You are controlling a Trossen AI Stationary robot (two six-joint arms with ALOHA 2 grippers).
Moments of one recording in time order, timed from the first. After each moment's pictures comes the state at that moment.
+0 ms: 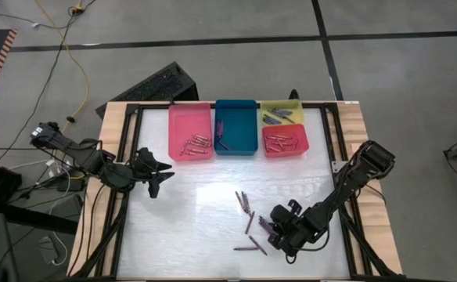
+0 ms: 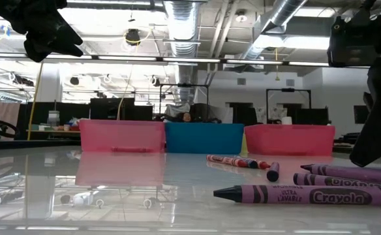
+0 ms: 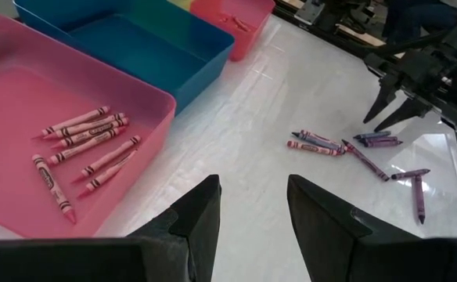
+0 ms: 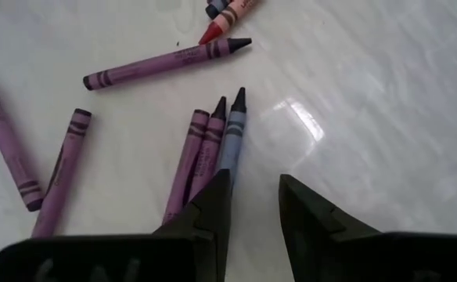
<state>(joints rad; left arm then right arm) -0.47 0.61 0.55 -0.46 -0.66 -0.68 0.76 1.69 0.91 -0.43 0.55 1.31</state>
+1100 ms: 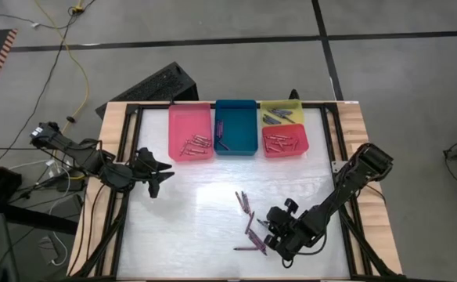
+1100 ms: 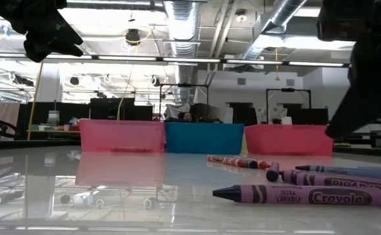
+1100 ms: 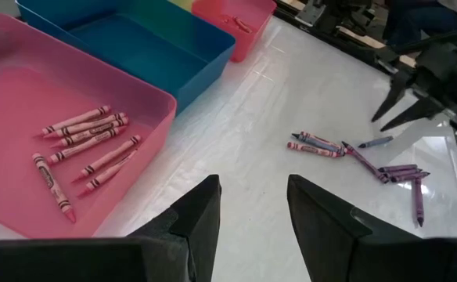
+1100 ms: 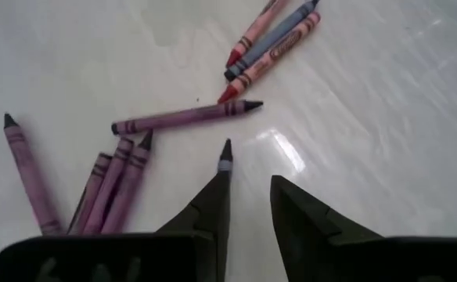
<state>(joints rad) -0.47 0.61 0.55 -0.46 -0.66 -0.69 0.76 1.72 1.02 -0.54 0.67 1.24</state>
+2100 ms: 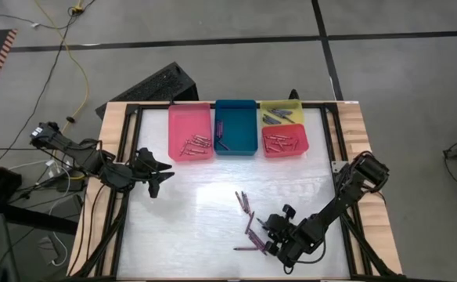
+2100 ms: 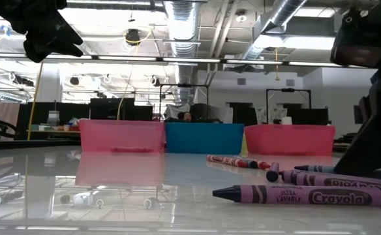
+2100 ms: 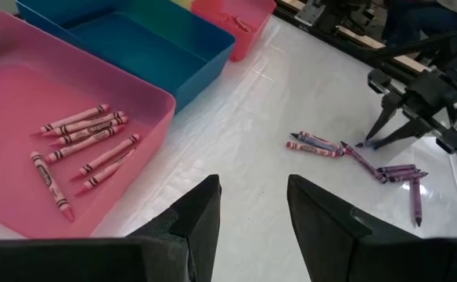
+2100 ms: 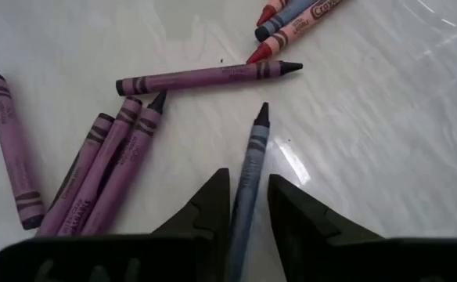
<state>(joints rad) -0.47 0.61 0.55 -0.46 -0.66 -0.70 0.78 1.87 0.99 -0.40 0.66 1.25</state>
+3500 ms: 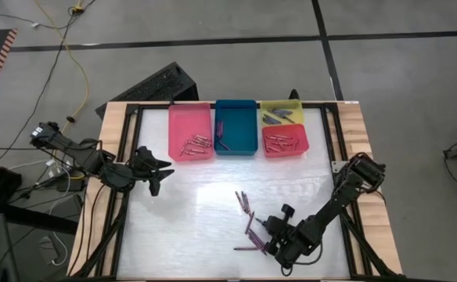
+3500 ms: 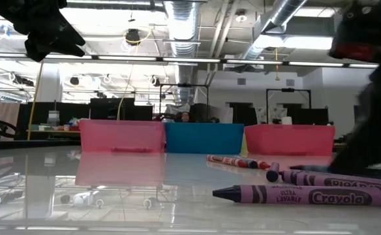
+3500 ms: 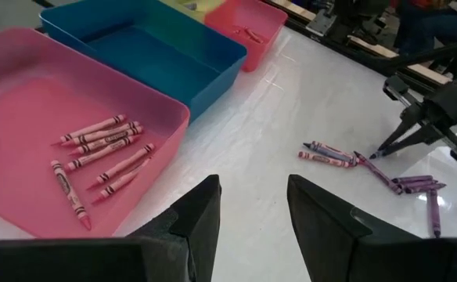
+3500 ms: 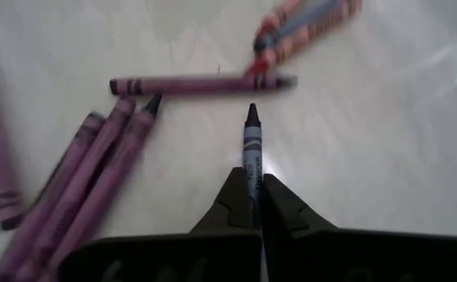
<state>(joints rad) -0.47 0.61 0.55 -0.46 -0.71 -0.68 0.78 1.87 1.02 -0.44 0.76 1.16</state>
